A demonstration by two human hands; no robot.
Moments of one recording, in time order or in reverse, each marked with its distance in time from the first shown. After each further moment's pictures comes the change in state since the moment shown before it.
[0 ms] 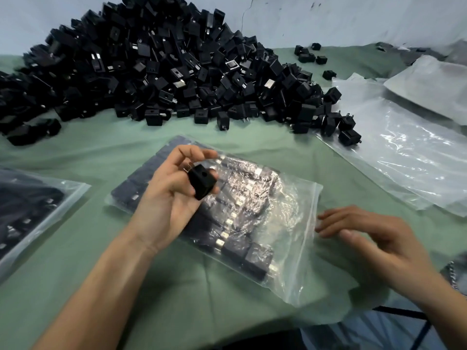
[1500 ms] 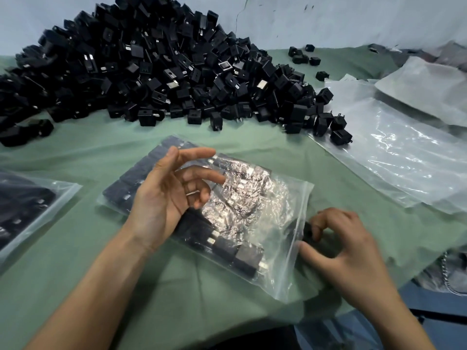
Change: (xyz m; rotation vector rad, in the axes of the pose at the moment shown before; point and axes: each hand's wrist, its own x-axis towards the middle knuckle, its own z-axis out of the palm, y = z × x) left_hand 0.001 -0.001 0.007 0.116 -0.005 -0.021; right_hand -0.007 -0.009 0.039 -0.304 0.226 0.202
